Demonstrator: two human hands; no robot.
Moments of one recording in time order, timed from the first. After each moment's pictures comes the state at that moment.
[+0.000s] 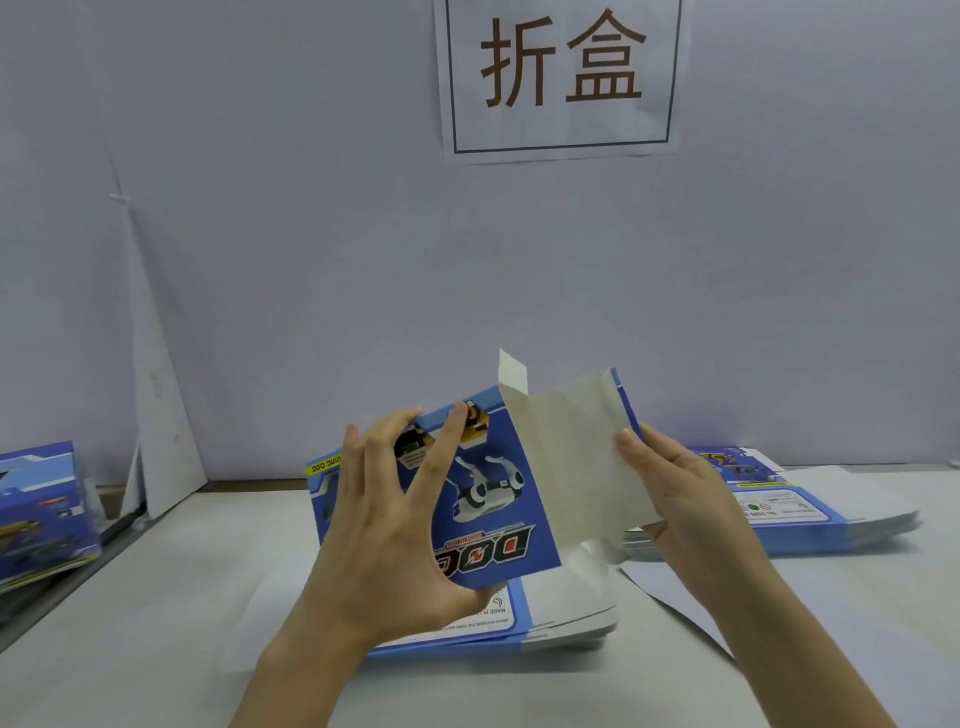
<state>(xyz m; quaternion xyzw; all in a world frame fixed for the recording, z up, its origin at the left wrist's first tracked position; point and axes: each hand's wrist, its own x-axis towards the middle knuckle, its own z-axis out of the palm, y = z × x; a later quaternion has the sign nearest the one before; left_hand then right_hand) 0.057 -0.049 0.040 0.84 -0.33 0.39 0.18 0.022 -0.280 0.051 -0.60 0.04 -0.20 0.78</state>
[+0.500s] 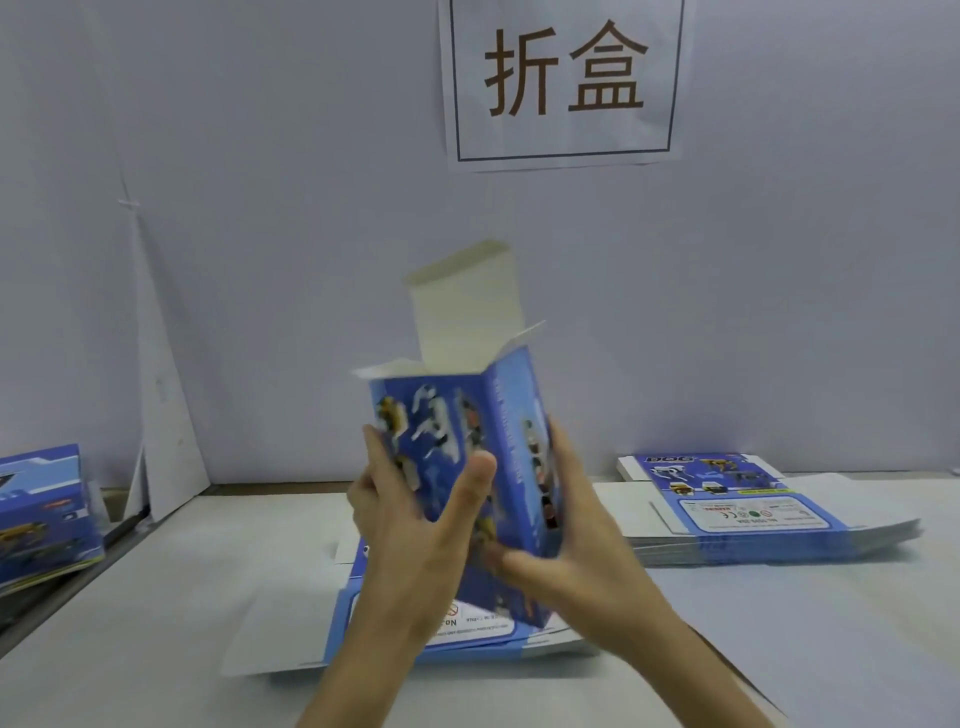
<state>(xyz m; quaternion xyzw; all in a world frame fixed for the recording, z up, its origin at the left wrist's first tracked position) 0.039 -0.083 0.048 0.73 -0.09 0.17 0.65 0.018 -0.224 0.031 -0.76 -0.21 -0.16 0.60</state>
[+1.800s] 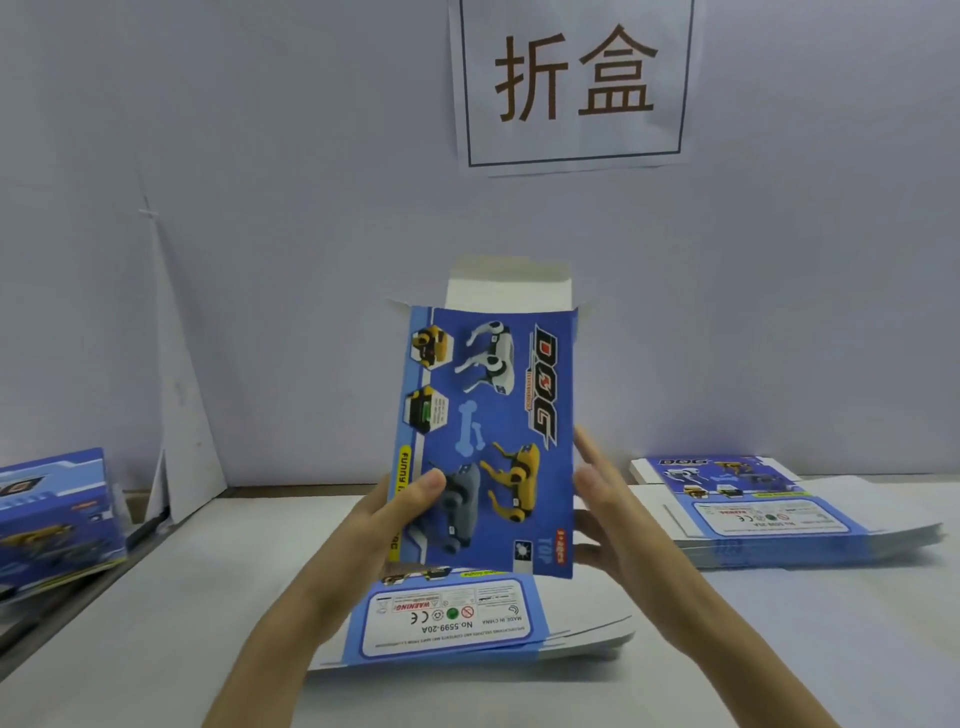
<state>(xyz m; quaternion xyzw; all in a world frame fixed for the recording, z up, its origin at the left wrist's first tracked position) 0.074 -0.027 0.047 0.66 -0.17 -0.10 0.72 0.021 -0.240 0.042 -0.70 -0.10 -0.09 0.70</state>
